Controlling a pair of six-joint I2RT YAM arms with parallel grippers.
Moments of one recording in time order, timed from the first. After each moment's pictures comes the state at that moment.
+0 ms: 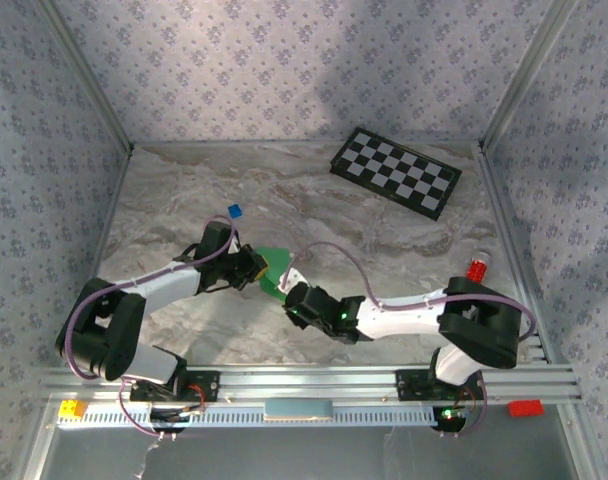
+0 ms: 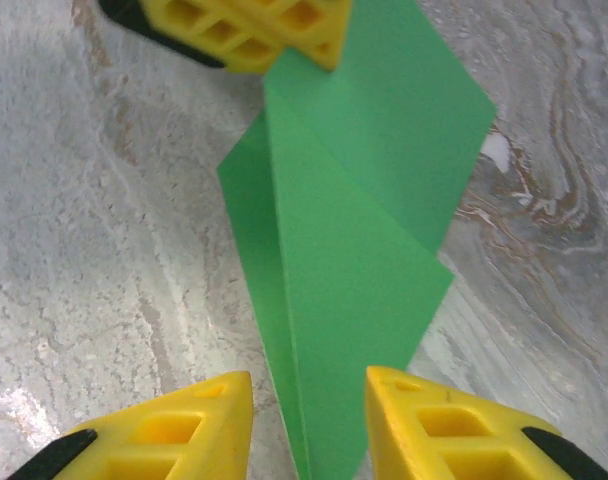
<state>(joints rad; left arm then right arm) -0.43 1.42 0.61 -0.05 0.43 -1.17 1.21 1.58 0.73 0.05 0.40 0.22</state>
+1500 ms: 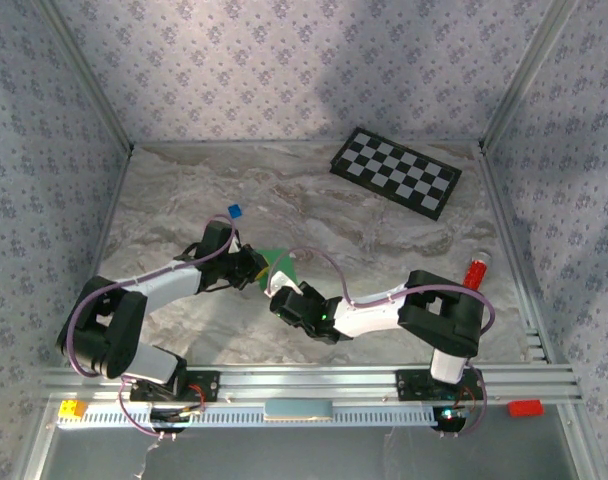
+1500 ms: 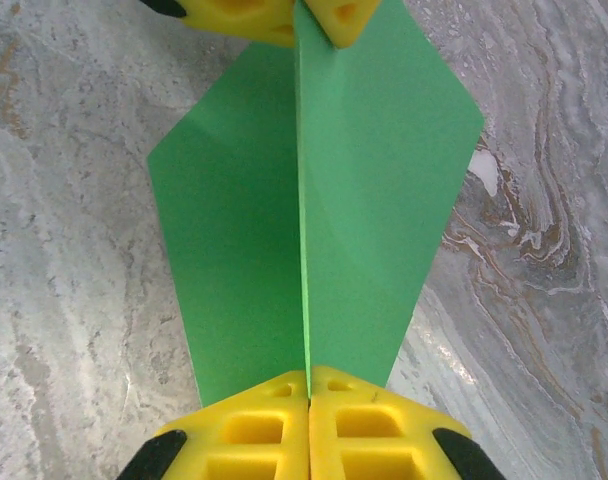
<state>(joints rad) -0.43 1.43 0.61 -0.05 0.44 -1.16 1.22 1.76 0.82 0.08 0.55 0.12</state>
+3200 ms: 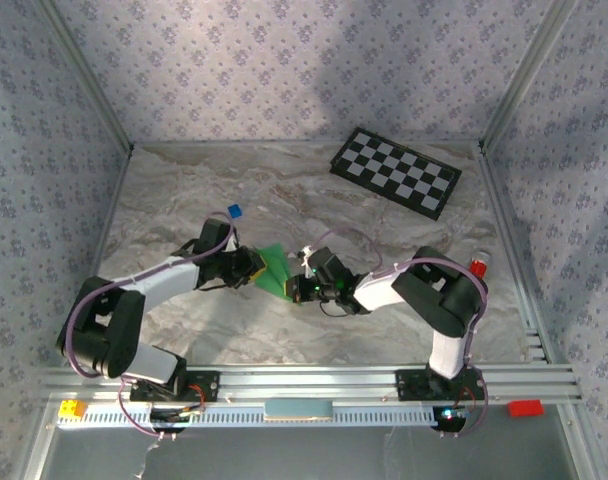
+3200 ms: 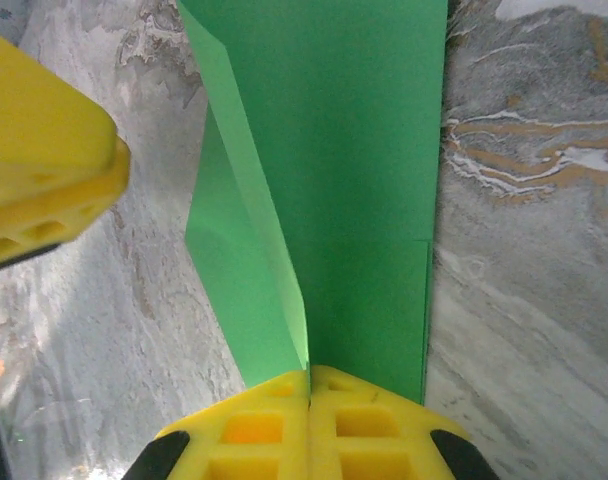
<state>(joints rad) -0.41 1.44 0.65 -0.17 0.44 -1.04 0.87 1.82 0.69 0.48 -0.26 0.77</state>
